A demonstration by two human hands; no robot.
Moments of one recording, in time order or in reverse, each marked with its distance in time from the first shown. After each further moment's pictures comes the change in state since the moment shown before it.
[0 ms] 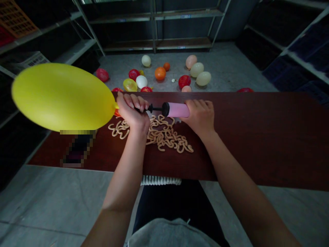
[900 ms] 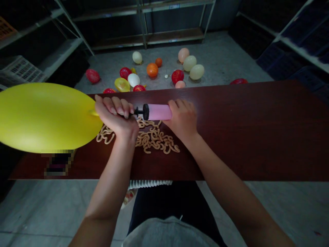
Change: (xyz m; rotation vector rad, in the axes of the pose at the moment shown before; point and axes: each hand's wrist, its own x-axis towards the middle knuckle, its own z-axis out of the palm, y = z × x) left_hand -0.018 -0.009 0.010 0.135 -0.089 0.112; right_hand -0.008 -0.020 -0.016 0.127 0.002 0.063
